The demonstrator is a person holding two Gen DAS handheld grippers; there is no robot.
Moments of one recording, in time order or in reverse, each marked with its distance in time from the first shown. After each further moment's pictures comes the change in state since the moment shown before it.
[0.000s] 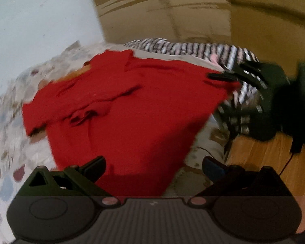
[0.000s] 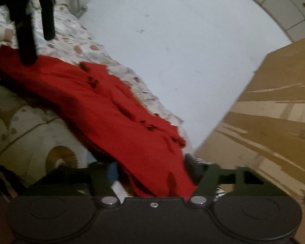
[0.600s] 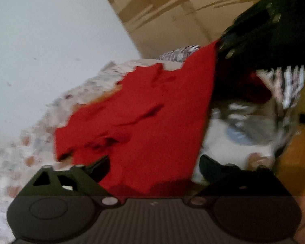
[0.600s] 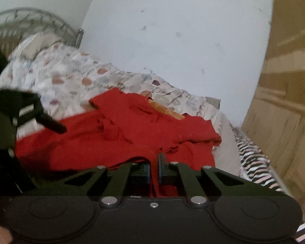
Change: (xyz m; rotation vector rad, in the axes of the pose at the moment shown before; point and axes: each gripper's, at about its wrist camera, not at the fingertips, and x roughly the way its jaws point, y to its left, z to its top) left arm 0.049 -0.038 0.022 0.047 -0.057 0.387; right arm 0.025 -0.078 0.083 0.366 0.089 0.252
